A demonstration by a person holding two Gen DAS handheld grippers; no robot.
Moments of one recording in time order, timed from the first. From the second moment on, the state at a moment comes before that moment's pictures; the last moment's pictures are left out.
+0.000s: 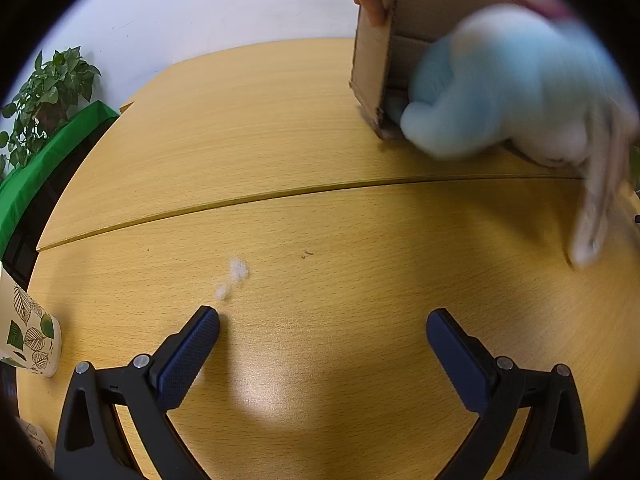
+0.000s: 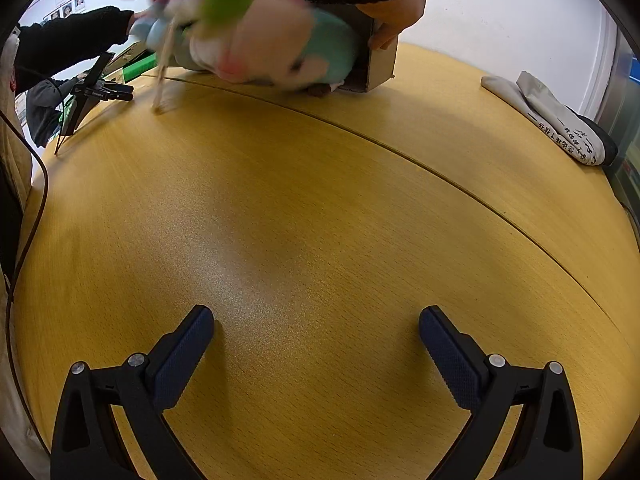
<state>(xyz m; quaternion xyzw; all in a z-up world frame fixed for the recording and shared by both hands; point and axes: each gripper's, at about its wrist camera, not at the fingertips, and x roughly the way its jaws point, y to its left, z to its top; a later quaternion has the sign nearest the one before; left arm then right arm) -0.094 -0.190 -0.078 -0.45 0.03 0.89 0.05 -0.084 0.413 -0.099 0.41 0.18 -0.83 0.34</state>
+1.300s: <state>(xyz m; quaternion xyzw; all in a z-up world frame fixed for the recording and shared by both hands) -0.096 -0.188 -0.076 -0.45 0.03 0.89 0.05 -0.084 0.415 -0.100 0.41 0.18 -0.83 0.34</state>
